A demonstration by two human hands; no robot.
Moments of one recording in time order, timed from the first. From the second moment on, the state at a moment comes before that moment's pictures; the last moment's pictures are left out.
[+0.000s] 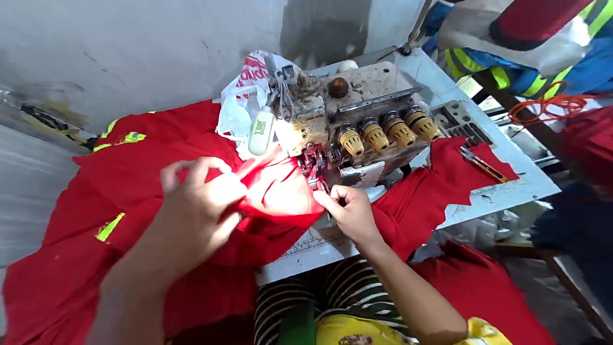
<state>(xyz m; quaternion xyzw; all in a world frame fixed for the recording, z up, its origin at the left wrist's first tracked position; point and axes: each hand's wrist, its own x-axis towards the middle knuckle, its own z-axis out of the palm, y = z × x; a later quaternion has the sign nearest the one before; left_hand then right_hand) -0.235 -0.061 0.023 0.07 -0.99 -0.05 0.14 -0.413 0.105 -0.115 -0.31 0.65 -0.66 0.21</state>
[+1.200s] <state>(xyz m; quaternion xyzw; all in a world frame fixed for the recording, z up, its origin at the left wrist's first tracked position) -0.186 -0.050 0.065 0.07 -0.97 -0.06 0.21 -0.402 0.121 -0.062 -0.59 0.47 -0.65 0.08</state>
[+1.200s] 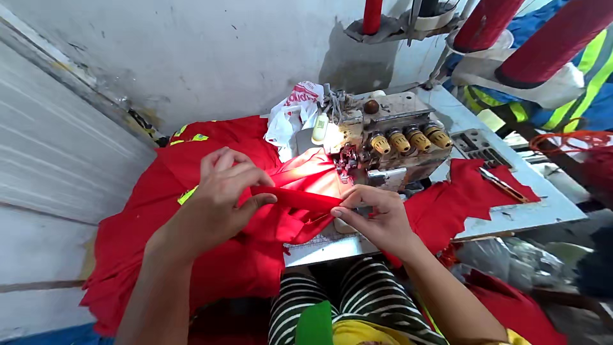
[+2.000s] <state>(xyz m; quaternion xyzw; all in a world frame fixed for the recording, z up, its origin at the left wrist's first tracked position) -0.230 0.031 -0.064 0.13 -0.83 -0.25 0.47 -0.322 0.225 -0.062 -0.55 0.48 -0.68 0.07</state>
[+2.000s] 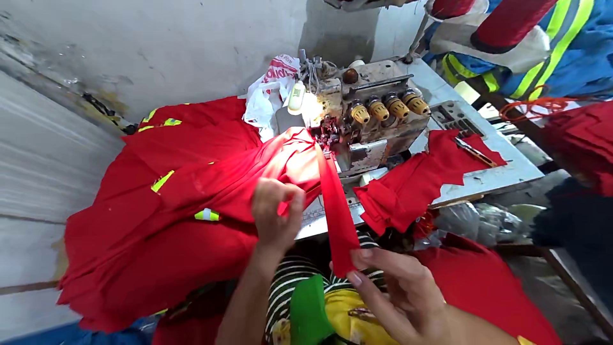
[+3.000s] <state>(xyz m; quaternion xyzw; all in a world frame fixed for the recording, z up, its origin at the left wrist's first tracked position) -0.185 0.033 0.041 -0.05 -1.00 -0.06 0.05 -0.353 0.223 -0.069 -0.62 0.45 -0.61 0.22</state>
